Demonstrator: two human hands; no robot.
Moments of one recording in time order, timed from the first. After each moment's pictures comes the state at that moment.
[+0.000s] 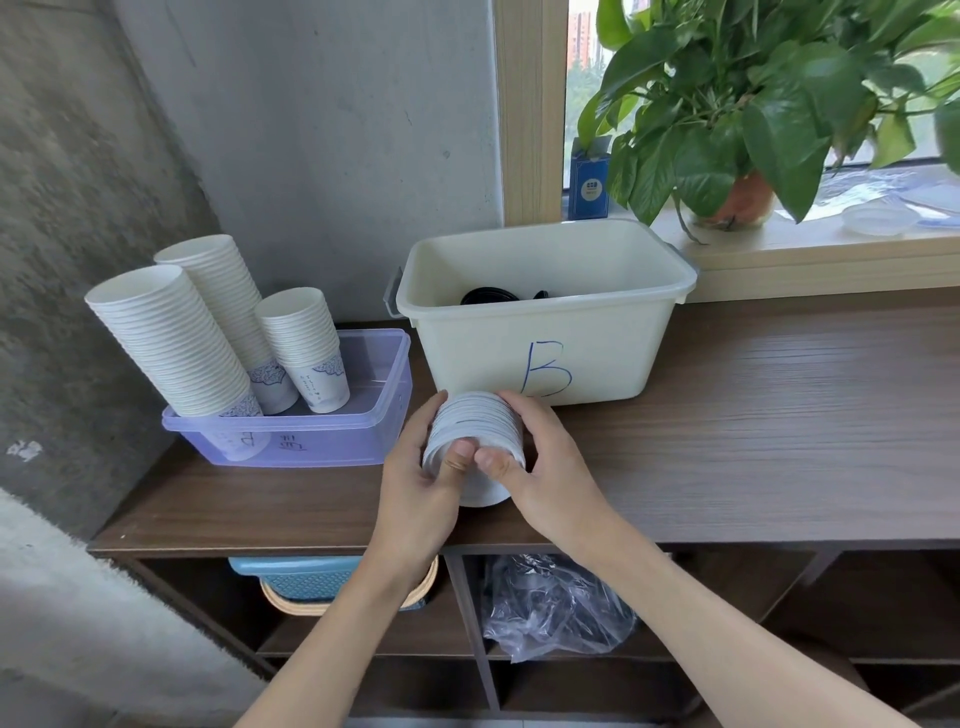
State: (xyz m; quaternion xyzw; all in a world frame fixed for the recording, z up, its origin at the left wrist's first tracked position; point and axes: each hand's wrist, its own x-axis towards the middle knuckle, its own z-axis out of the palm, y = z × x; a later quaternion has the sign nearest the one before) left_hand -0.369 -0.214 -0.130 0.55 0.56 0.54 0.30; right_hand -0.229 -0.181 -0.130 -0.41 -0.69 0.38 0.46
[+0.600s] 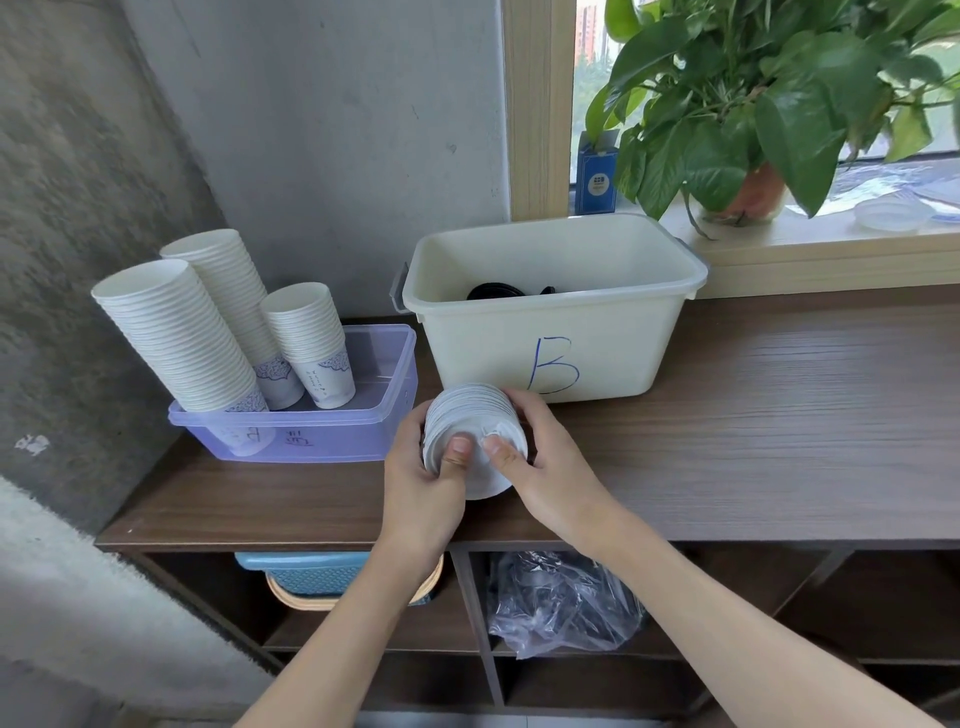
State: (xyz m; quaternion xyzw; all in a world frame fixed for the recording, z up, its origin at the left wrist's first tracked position) left_hand -0.369 -0.209 -0.137 0.50 0.55 0.59 0.31; right_hand -0.230 -0.177 -0.132 -0.37 -0.68 0.45 0.44
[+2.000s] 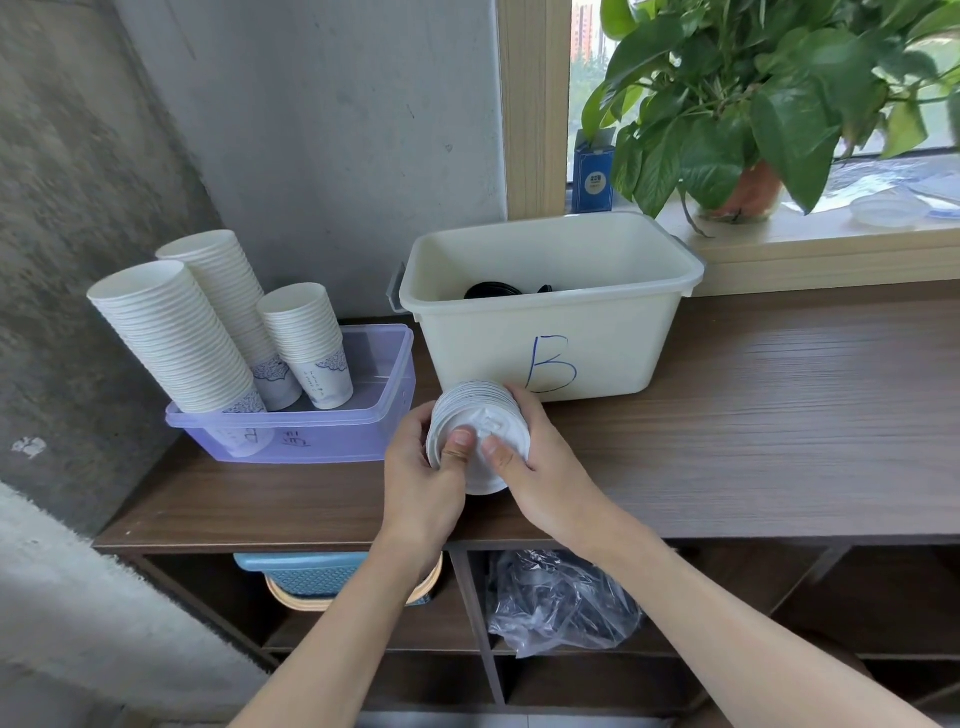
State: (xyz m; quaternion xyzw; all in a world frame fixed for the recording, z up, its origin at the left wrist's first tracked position) left_hand -0.367 -0.203 -0.137 0.48 0.58 0.58 0.31; right_hand -0.233 -0.176 -0.135 -0.37 -0.68 0.46 0.43
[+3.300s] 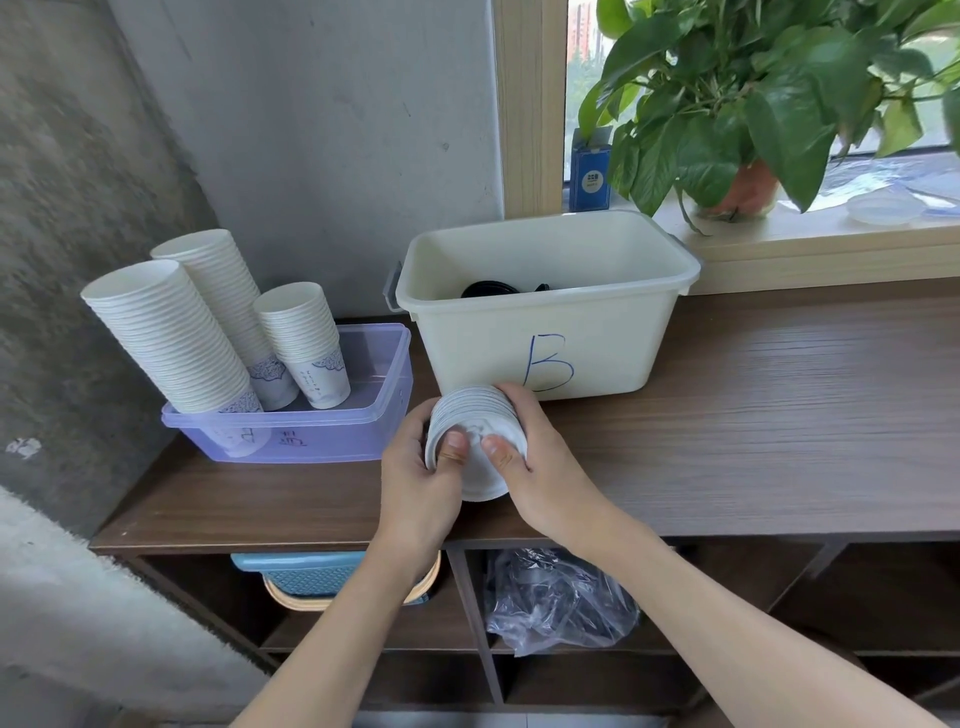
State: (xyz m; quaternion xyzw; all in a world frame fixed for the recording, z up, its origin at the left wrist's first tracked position) left_hand -0.369 -0.203 -0.141 0.52 0.52 0.60 0.31; right_hand -0.235 -0.179 -0.133 -0.42 -0.70 0.40 0.42
